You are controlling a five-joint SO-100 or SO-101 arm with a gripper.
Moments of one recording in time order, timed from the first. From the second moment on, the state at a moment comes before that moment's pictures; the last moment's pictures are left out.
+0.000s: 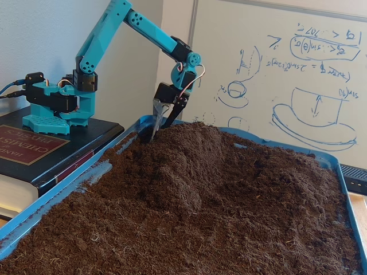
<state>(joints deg) -40.6 60.7 91.6 70.8 23.4</state>
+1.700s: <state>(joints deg) -32.5 54.1 77.8 70.9 27.4</state>
